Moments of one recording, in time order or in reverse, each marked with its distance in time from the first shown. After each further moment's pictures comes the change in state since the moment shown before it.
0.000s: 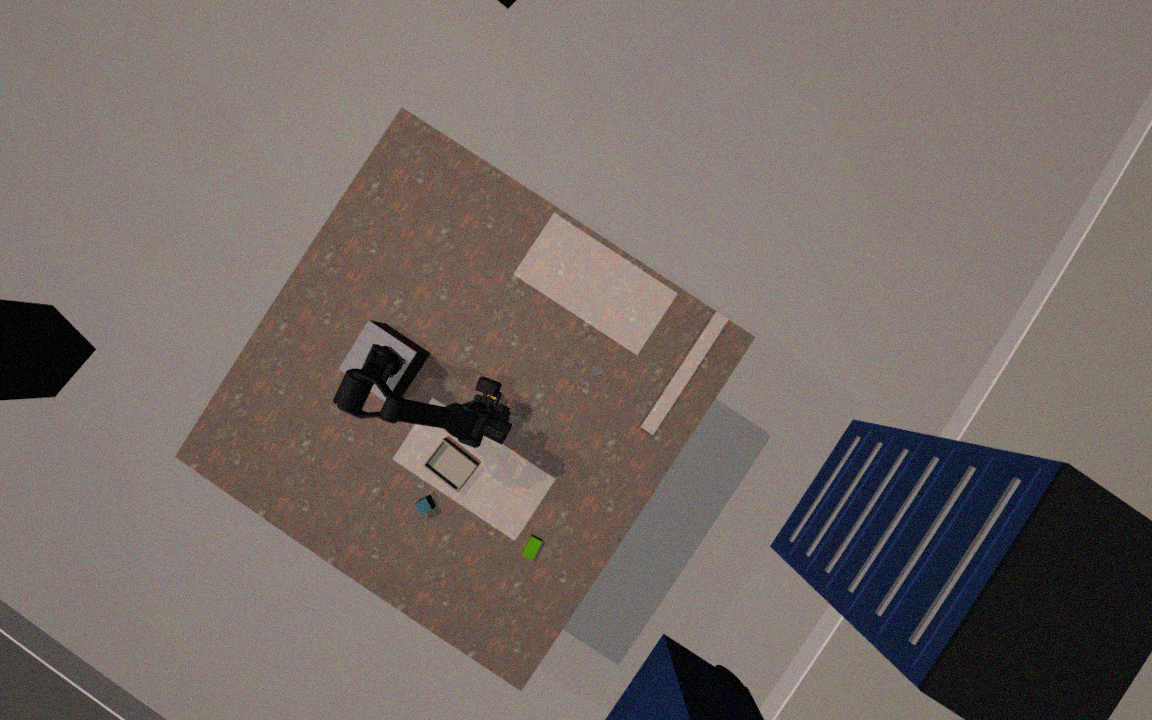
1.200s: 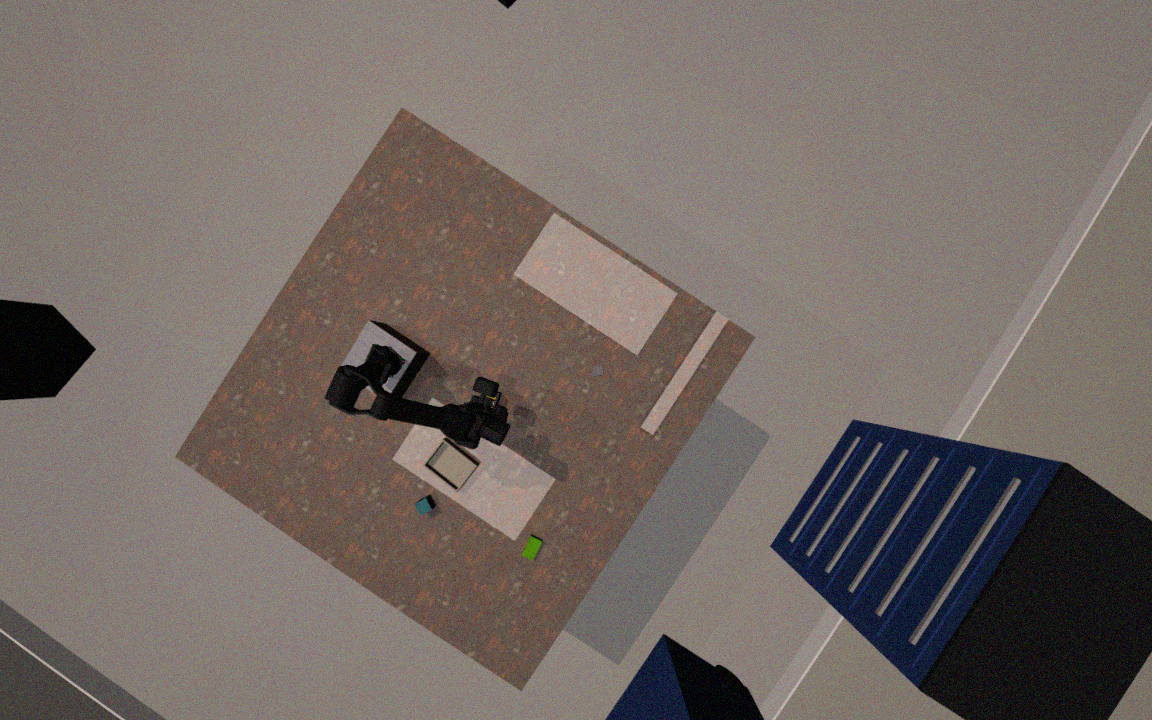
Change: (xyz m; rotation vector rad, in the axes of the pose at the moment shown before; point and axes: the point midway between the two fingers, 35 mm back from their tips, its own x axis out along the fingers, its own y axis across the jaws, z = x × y) arm -0.027 0.000 -0.001 0.000 0.005 0.000
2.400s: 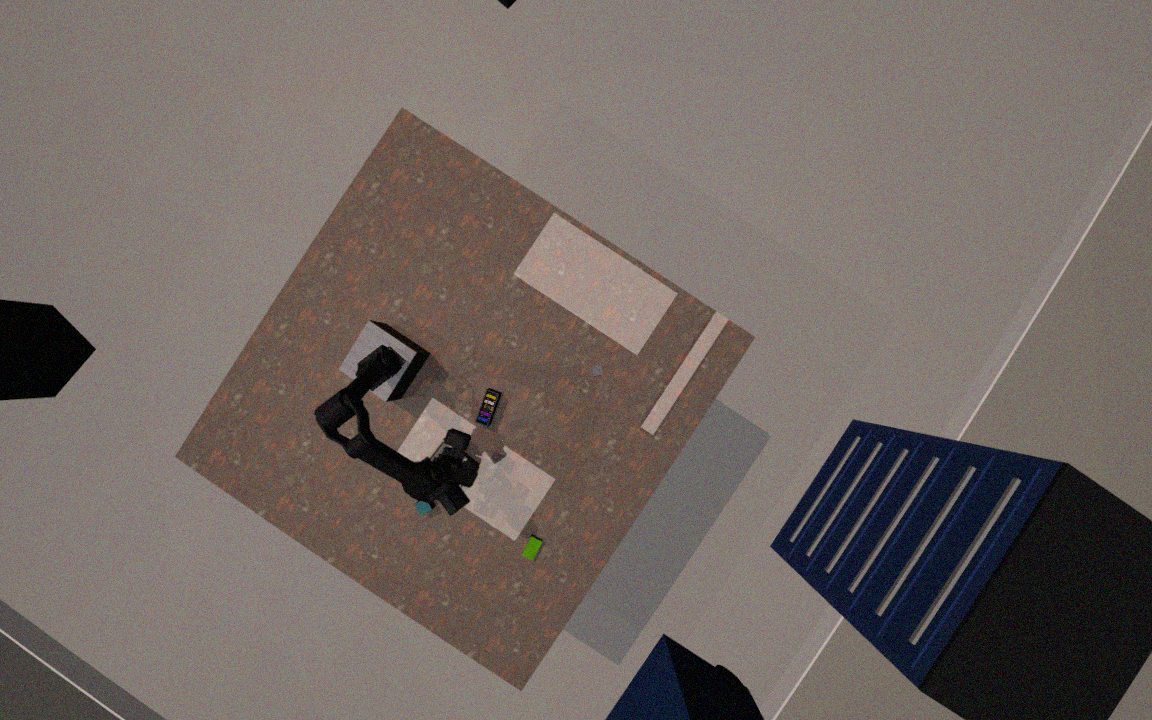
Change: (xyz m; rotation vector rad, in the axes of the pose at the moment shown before) arm -0.011 -0.156 -0.023 0.008 -0.012 -0.007
